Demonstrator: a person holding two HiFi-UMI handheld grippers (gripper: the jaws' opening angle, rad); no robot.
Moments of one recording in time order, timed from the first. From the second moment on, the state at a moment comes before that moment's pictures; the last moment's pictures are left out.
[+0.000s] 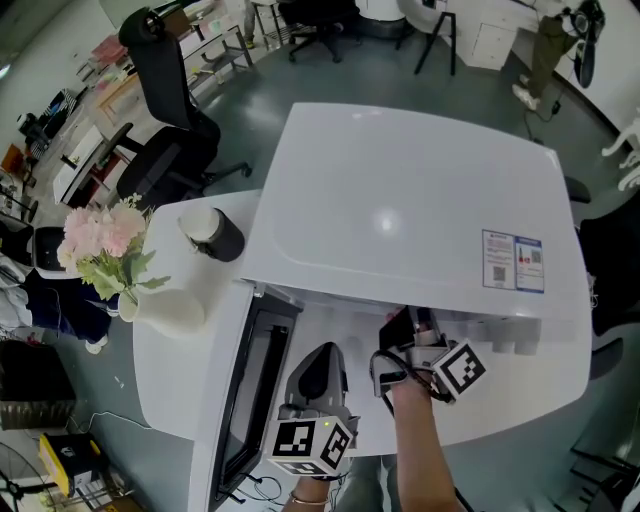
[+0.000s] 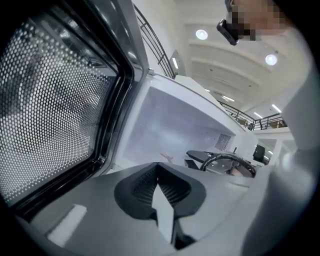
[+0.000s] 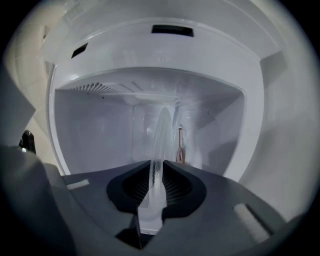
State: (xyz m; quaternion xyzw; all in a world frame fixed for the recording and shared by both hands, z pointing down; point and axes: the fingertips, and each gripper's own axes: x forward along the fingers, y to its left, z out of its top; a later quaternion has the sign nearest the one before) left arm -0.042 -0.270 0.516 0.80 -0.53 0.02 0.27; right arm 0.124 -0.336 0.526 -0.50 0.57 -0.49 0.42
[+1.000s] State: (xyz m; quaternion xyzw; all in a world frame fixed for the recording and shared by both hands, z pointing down) left arm -0.037 -0.266 0.509 0.80 -0.53 0.01 0.28; right arm 0.120 -0.343 0.545 -0.62 0.57 -0.51 0.17
